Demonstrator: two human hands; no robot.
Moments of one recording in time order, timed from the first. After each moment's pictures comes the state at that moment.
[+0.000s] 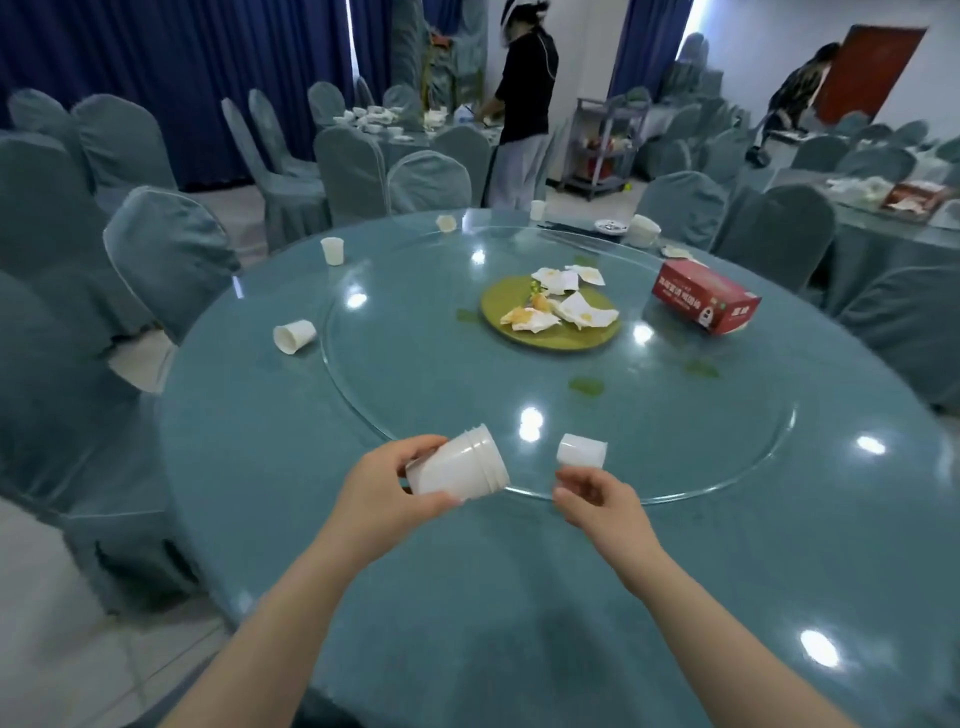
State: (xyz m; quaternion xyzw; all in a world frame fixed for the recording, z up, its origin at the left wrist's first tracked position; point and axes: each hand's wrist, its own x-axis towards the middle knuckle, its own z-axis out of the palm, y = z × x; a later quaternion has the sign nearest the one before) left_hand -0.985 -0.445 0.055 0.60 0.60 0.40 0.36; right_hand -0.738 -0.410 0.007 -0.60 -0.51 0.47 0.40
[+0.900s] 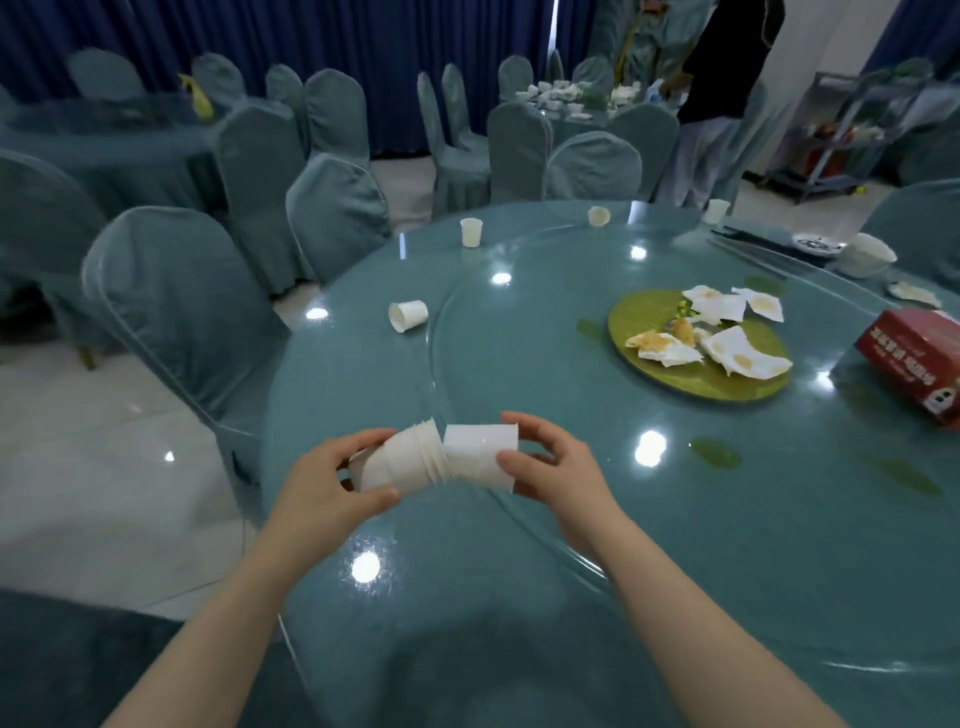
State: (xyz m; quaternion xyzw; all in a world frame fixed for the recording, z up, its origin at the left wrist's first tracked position) left_hand -1.027 -0.421 0.043 0.42 0.75 0.44 0.25; right_hand -0.828 -0.278 0.019 -0.33 -0.57 0.68 0.31
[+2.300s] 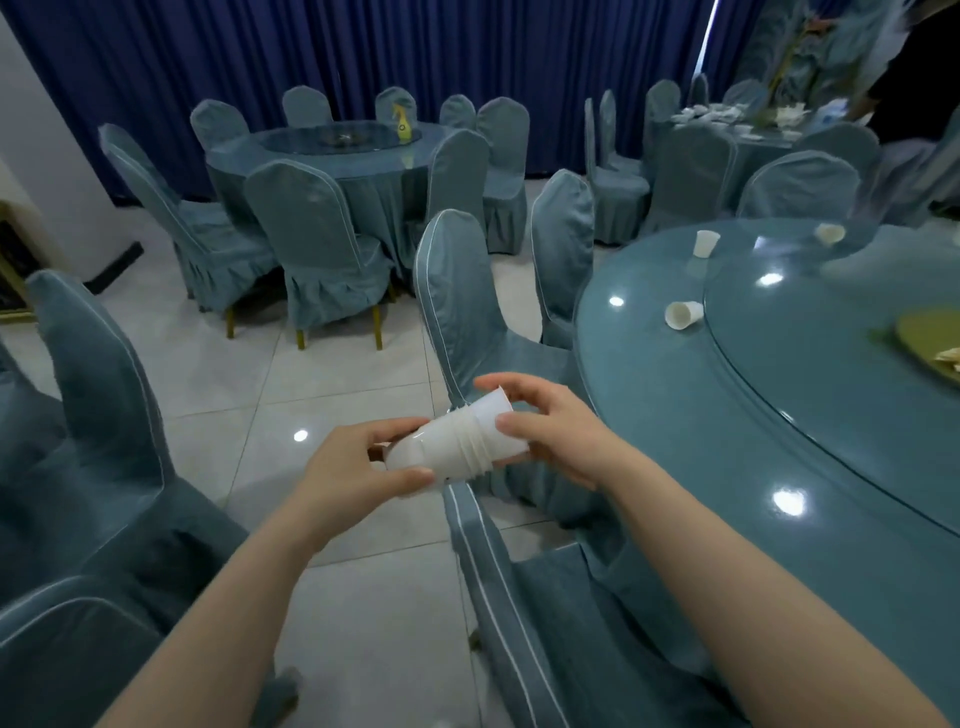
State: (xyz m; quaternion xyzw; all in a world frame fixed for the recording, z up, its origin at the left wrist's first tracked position) left_hand -1.385 -0.788 0.080 0.40 0.78 0.41 0.24; right_hand -1.241 -0.599 0.066 -0.16 -0.68 0.70 0.15
